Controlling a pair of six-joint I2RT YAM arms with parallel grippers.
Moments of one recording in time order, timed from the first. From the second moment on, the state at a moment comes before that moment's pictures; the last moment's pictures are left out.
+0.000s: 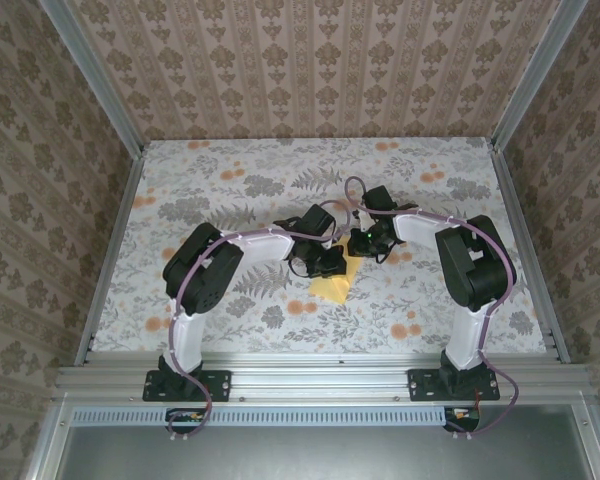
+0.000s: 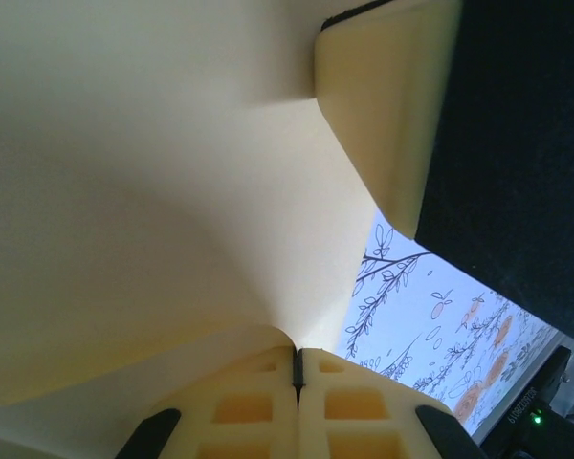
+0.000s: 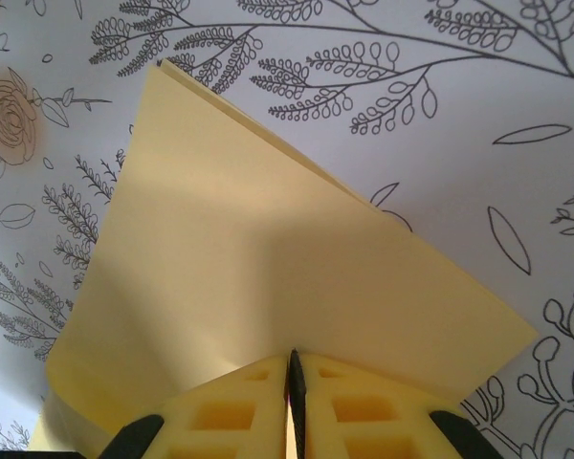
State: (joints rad) left arm -0.82 2.03 1.28 -0.32 0.53 -0.76; right arm 0.34 1.90 1.14 -0.47 -0.32 0.32
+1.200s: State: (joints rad) left arm -0.82 2.06 1.28 -0.28 0.58 -0.75; right arm 0.34 1.90 1.14 -0.47 -0.32 0.31
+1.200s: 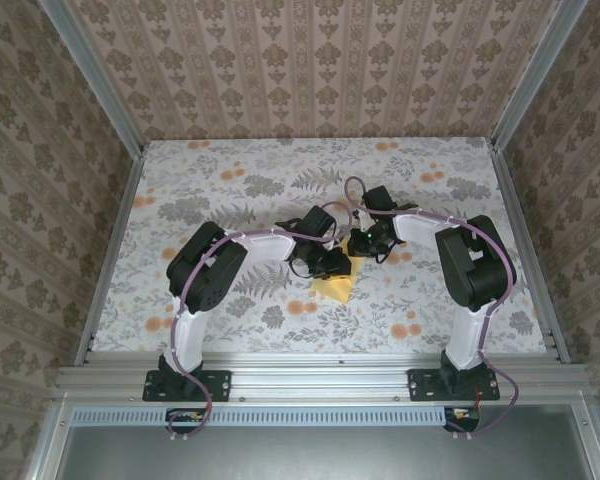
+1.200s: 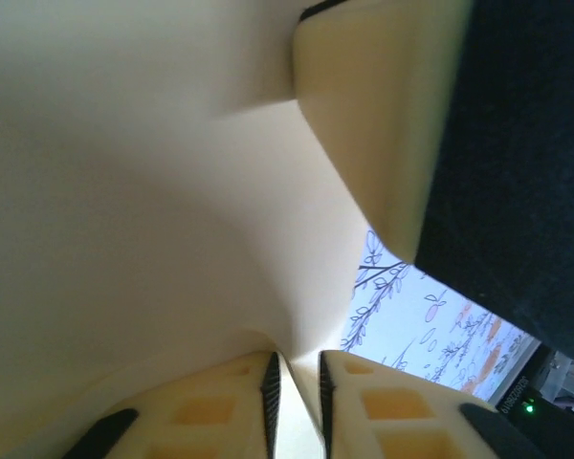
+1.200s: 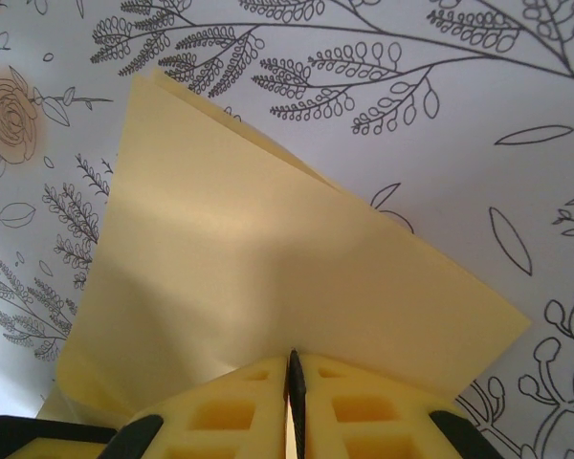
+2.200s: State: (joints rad) left arm -0.82 2.05 1.22 -0.17 0.58 -0.74; right arm 0.31 1.90 1.15 -0.48 -0.35 0.31
